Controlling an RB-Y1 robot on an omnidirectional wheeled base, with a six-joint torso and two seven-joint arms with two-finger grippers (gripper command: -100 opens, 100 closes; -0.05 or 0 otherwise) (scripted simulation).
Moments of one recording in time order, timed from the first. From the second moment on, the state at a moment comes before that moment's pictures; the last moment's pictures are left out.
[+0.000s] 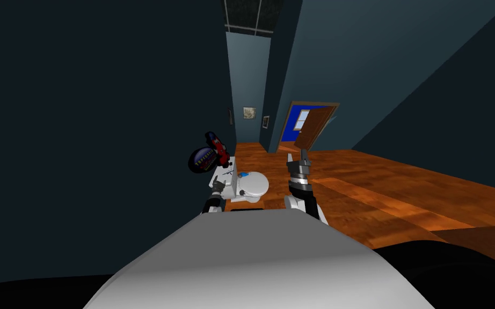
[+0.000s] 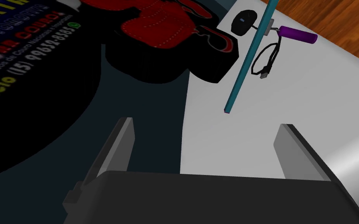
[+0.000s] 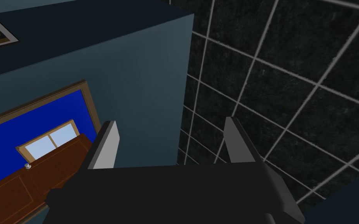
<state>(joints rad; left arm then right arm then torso) 0.37 0.10 -0.14 -1.51 0.34 -0.37 0.34 0.53 0.02 -0.01 -2.34 0.04 -0.42 -0.15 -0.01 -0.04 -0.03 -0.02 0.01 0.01</state>
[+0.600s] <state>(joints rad) 0.34 0.00 -0.20 -1.49 0.33 -0.38 0.32 0.53 0.02 -0.01 -2.34 0.04 -0.42 -0.15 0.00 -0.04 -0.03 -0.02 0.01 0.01</state>
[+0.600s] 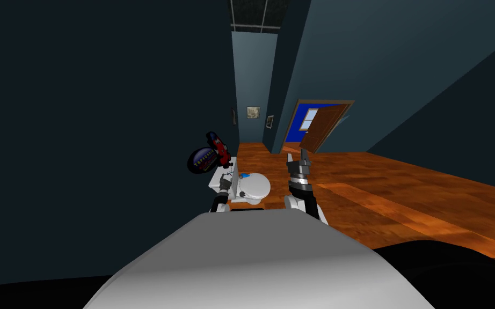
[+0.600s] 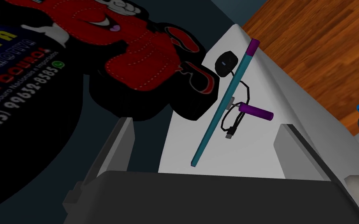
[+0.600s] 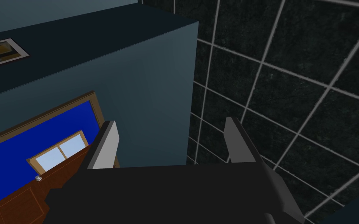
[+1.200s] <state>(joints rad) 0.35 0.01 -0.20 -1.57 0.33 -0.38 0.31 0.53 0.02 -0.01 -2.34 0.04 -0.42 -0.15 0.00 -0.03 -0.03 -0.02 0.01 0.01</state>
